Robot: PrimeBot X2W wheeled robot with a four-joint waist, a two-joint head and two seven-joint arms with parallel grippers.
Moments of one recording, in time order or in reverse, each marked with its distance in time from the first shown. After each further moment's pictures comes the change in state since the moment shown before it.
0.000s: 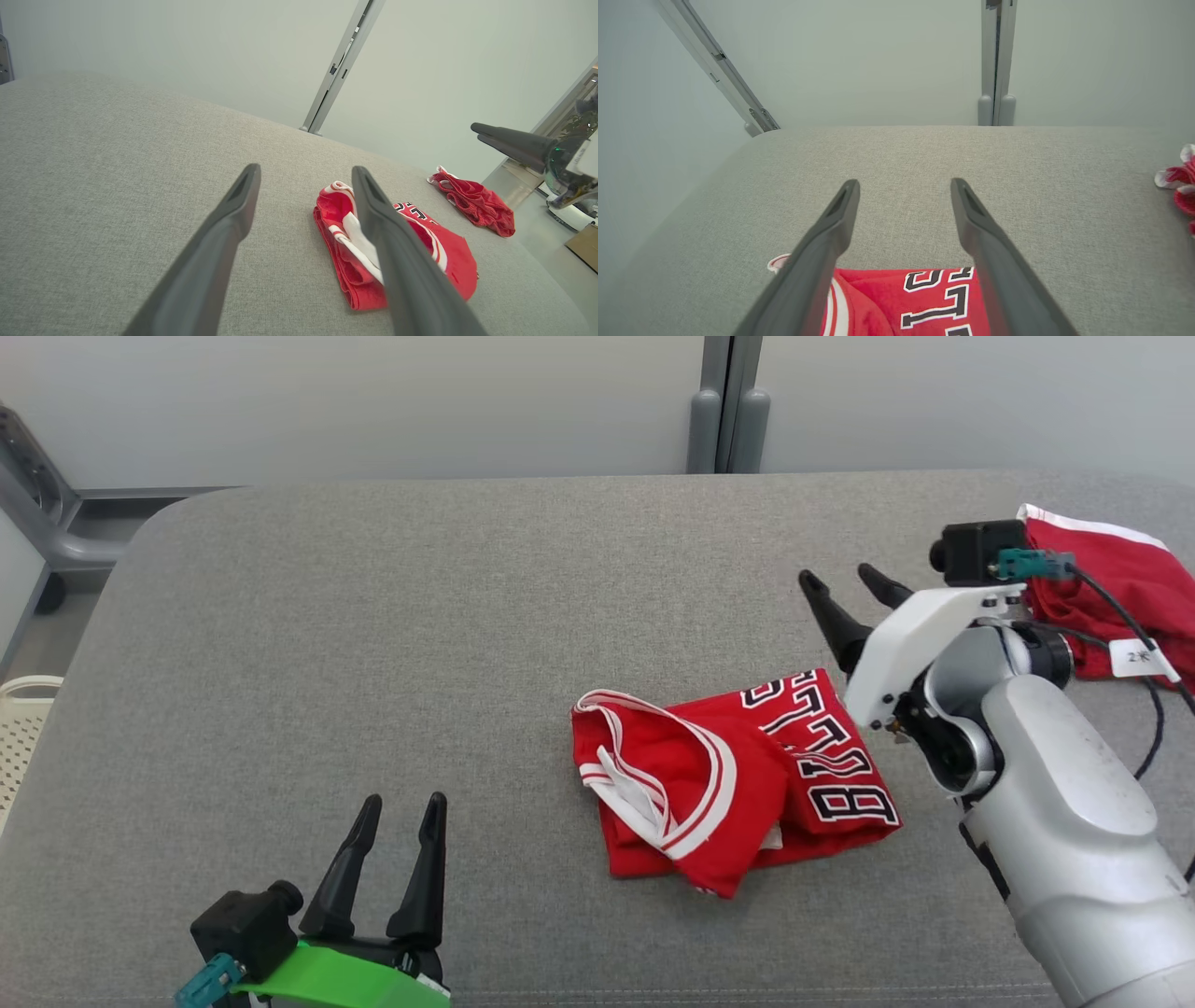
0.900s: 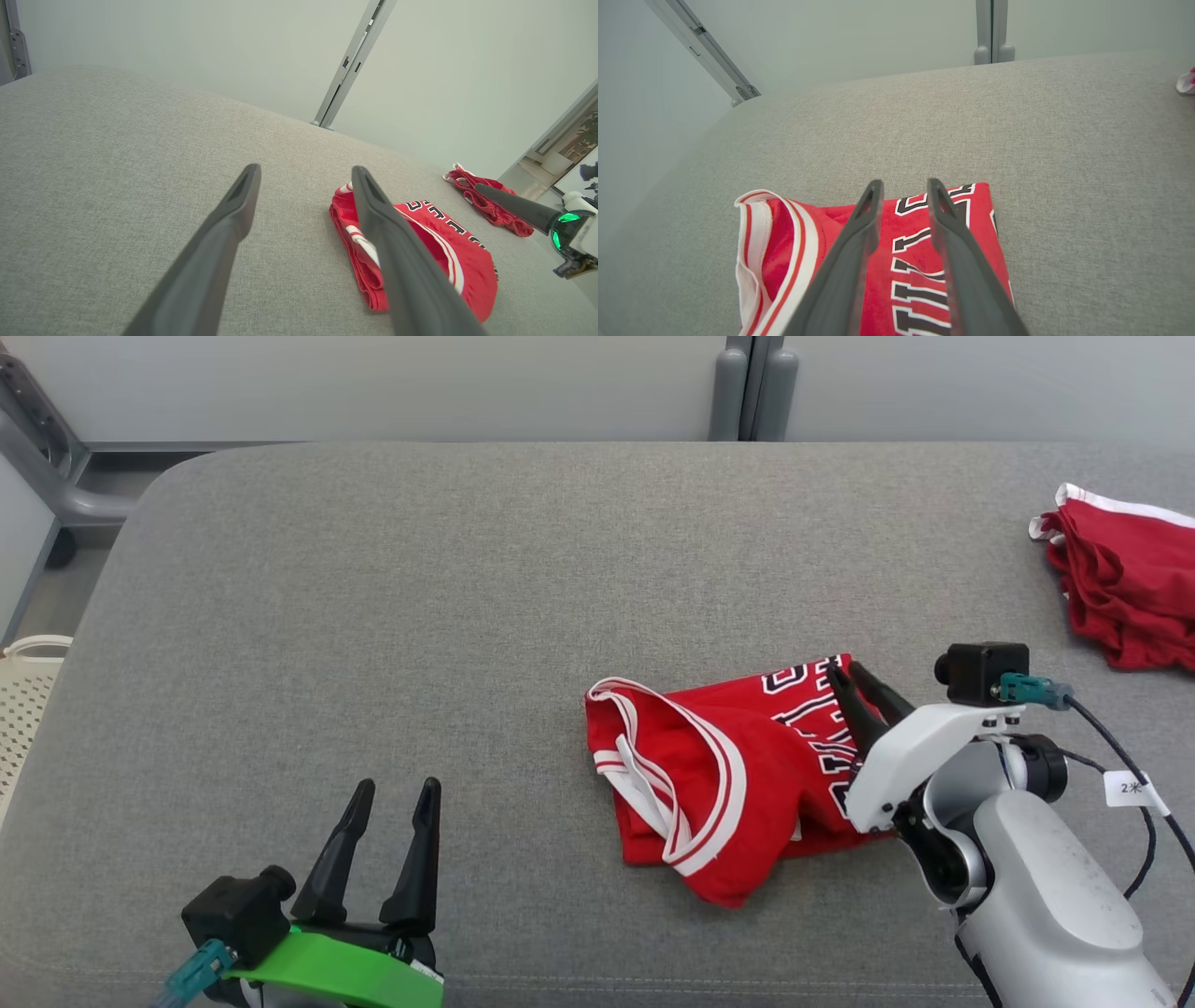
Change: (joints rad) left arm -0.022 0.017 -0.002 -0.014 -0.002 0.010 0.009; right arm 0.233 0.029 -0.079 -0.102 -0.076 0.000 -0.087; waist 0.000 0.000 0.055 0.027
